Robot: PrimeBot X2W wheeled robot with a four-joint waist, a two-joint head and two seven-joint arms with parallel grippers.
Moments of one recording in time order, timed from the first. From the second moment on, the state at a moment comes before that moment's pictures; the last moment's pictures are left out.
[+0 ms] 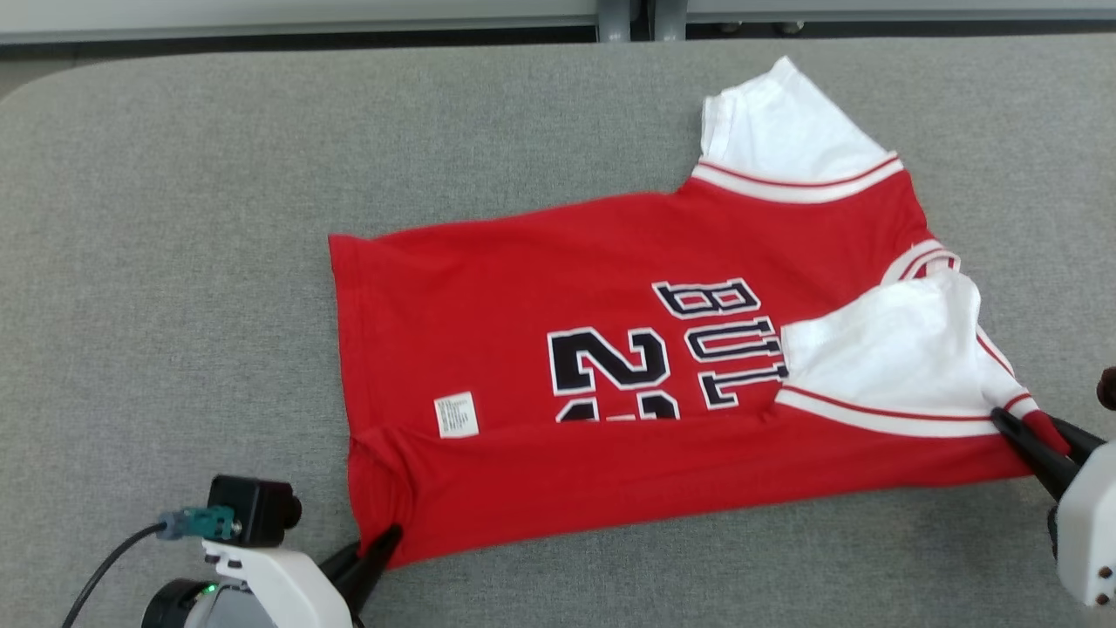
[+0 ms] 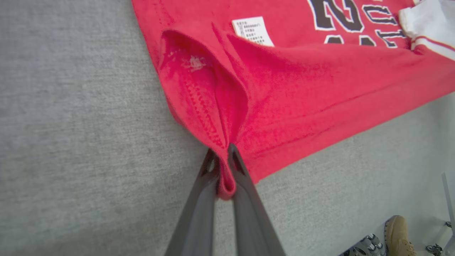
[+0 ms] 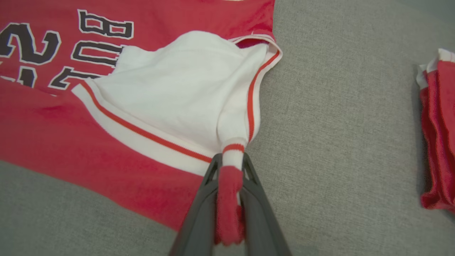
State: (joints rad) left arm -0.03 0.49 -0.45 -0.13 -0.85 0.12 0.42; right arm -0.06 -0.49 0.02 -0.14 0.45 0.13 0.59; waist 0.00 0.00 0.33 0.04
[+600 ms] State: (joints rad) left arm 0.13 0.50 -0.45 -0.28 -0.82 0.20 0.36; right arm 0.16 -0.54 0.00 -0.34 0.47 0.13 0.69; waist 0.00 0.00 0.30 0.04
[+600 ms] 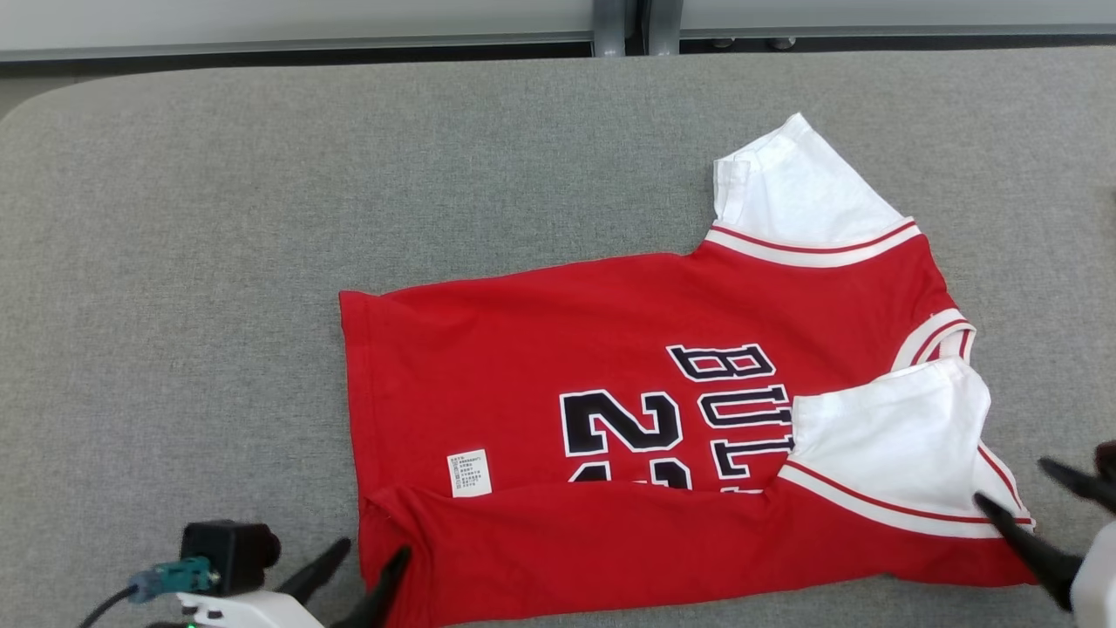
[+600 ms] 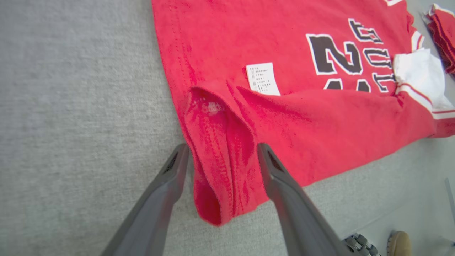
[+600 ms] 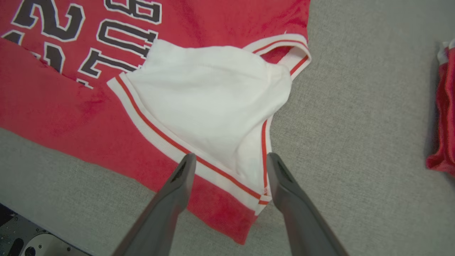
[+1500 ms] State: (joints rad) left arm -0.68 0.33 -0.59 0.12 -0.71 -0.01 0.47; right arm -0.82 -0.57 0.20 0.21 0.36 0.13 0.79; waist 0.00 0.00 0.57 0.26
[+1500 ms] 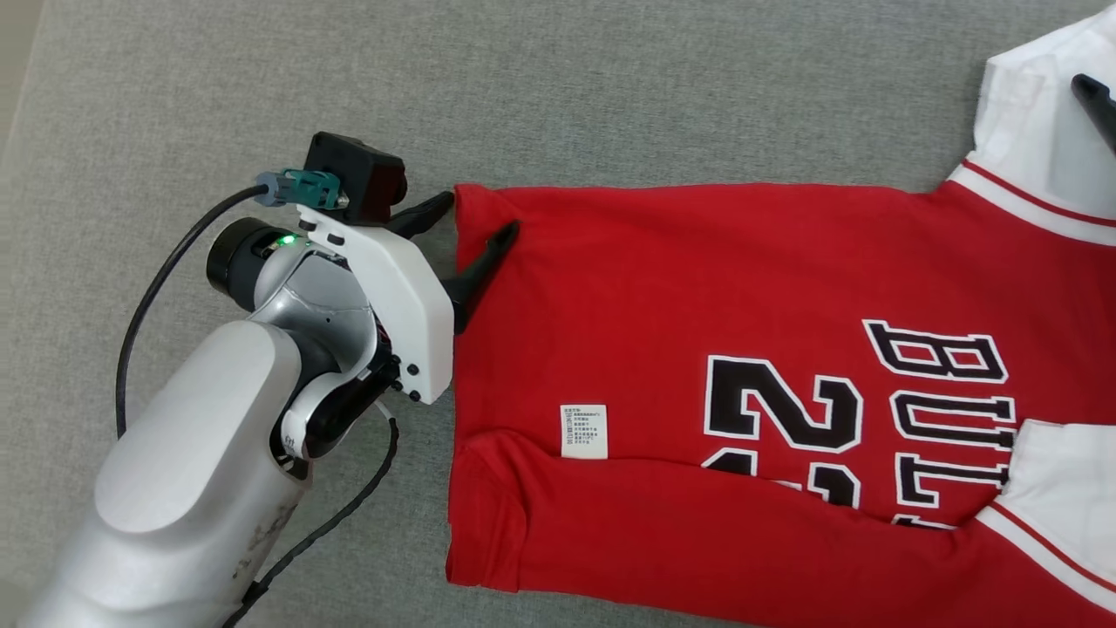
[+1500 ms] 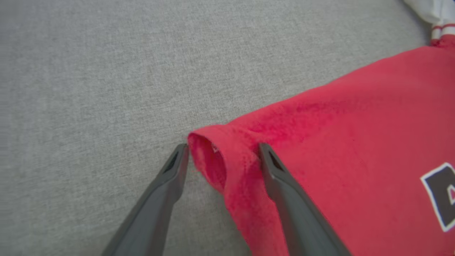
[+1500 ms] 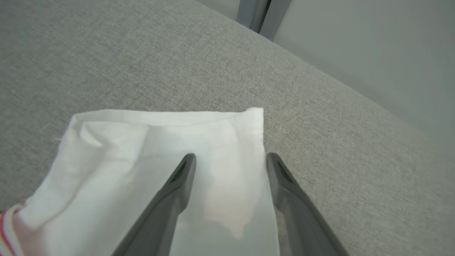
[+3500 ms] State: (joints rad) left arm 0.17 0.40 -0.34 -0.09 -0.82 0.23 -0.06; right arm 0.01 -0.45 0.06 -0.12 0.60 0.13 0.31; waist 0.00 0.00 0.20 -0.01
